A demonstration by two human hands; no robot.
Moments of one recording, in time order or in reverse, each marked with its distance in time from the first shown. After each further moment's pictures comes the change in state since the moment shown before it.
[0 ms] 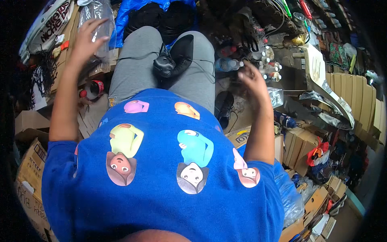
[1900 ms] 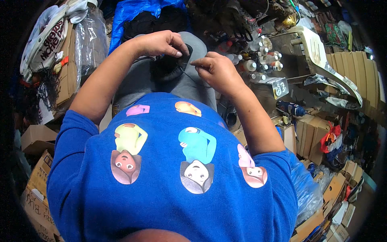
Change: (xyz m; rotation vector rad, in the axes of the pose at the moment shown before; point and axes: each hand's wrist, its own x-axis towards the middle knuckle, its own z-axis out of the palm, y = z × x) left_hand 0.073 0.127 0.092 -0.704 -0.906 0.321; right_hand -0.042 -0.080 0.069 -0.466 -0.160 -0.524
